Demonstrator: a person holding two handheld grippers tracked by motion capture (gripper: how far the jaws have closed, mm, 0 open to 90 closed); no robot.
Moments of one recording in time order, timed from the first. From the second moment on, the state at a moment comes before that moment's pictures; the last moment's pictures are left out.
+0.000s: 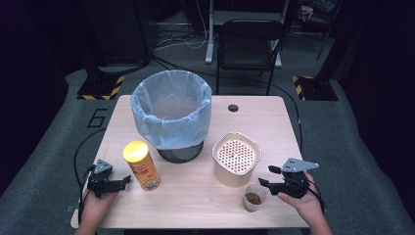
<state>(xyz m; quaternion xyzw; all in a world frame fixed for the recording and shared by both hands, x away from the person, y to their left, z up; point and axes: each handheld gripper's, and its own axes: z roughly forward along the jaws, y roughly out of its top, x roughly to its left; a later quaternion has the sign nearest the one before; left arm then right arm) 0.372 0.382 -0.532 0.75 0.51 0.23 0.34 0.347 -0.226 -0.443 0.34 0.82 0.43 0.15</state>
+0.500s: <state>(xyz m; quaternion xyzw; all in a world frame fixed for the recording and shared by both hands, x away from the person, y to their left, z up) 0.372 0.381 -0.532 0.75 0.52 0.23 0.34 0.325 -0.207 -0.438 0.34 0.81 0.45 0.13</state>
